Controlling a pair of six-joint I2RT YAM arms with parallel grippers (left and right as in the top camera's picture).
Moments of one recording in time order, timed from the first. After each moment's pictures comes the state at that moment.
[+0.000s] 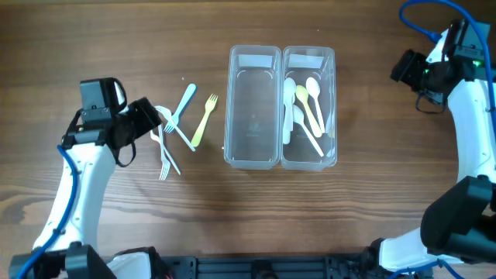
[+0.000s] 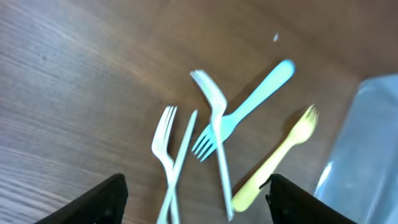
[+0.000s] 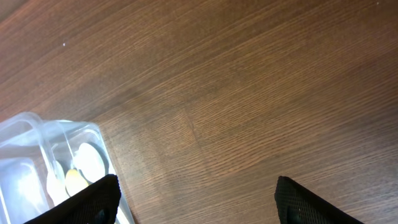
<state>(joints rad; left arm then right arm) 0.12 1.39 0.94 -0.59 0.12 -0.43 -0.26 1.71 1.45 -0.81 -0.10 0.27</state>
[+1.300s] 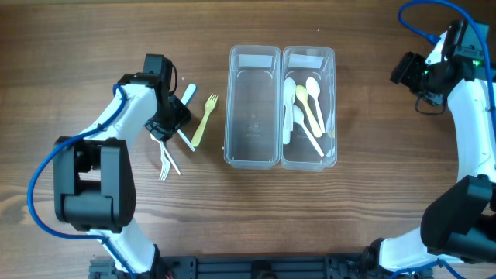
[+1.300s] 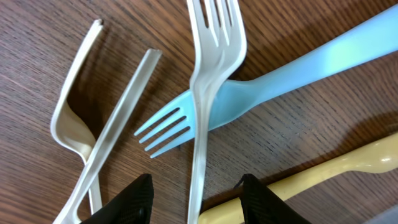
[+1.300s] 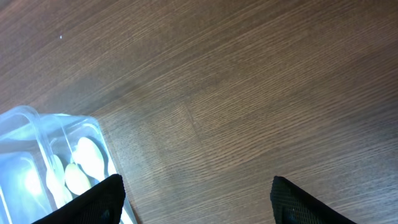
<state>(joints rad) -0.10 1.90 1.25 -0.84 0.05 -0.82 -0.26 1.71 1.45 -0.83 -0.10 0.27</state>
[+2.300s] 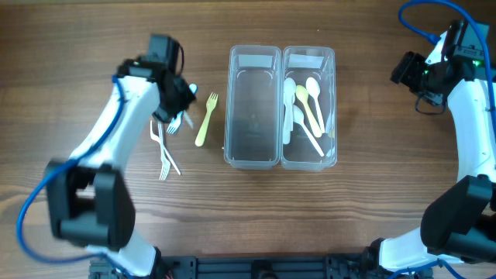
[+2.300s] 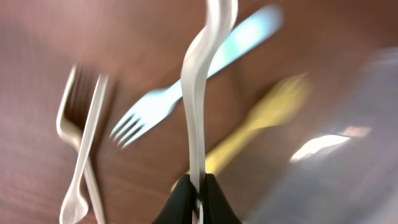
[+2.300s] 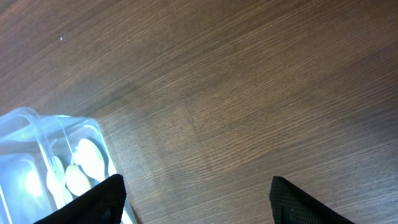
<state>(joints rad) -0.17 1.78 1.42 -0.93 0.01 -0.67 -0.26 1.71 1.45 -0.82 -0.10 0.28</state>
